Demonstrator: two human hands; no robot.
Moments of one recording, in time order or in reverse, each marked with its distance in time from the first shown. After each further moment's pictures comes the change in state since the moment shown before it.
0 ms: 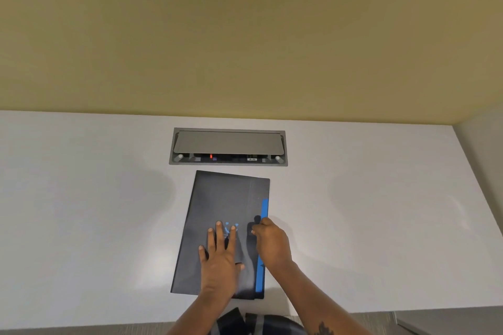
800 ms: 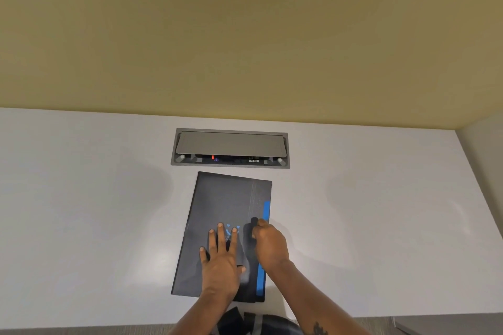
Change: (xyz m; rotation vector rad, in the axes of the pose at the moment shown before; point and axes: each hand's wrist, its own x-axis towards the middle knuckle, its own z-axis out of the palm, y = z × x) left_hand 0.001 0.001 -0.005 -0.031 -0.059 -0.015; right_hand -0.003 -0.017 -0.008 -0.017 0.036 0.033
